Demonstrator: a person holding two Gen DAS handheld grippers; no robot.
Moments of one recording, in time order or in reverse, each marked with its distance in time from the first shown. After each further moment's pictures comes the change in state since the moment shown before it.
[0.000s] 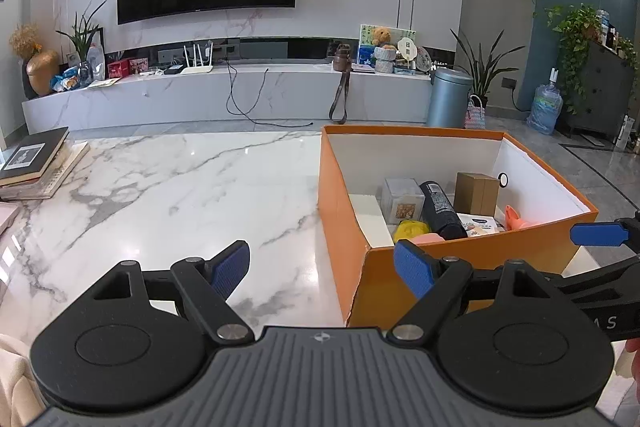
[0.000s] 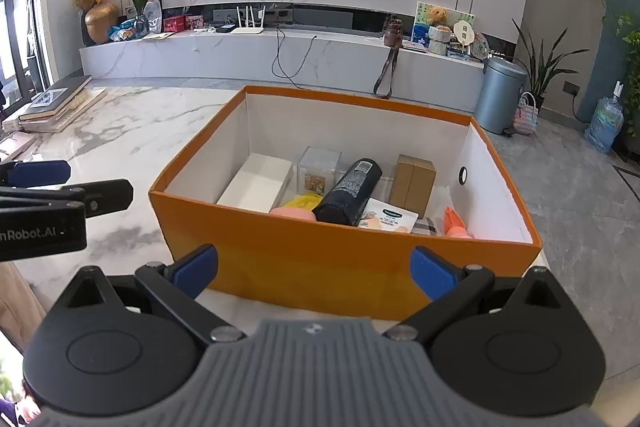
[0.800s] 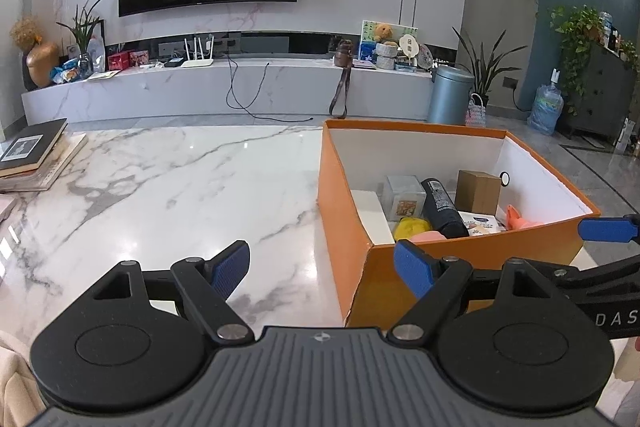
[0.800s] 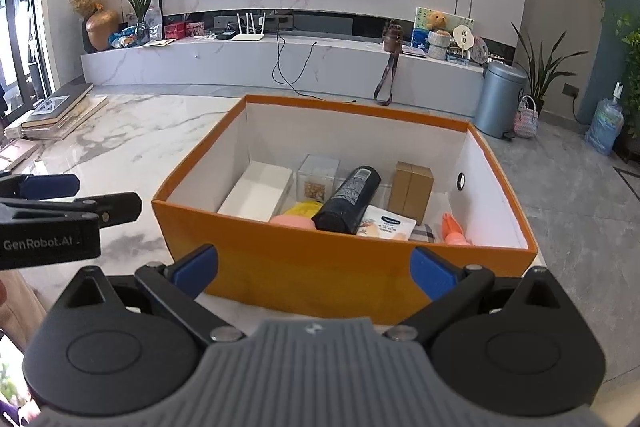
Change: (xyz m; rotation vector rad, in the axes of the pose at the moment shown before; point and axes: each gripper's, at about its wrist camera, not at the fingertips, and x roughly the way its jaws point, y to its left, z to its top) left arm 0.004 0.005 0.001 -0.024 0.016 -0.004; right arm -0.007 -0.001 0.001 0.004 -0.020 0.004
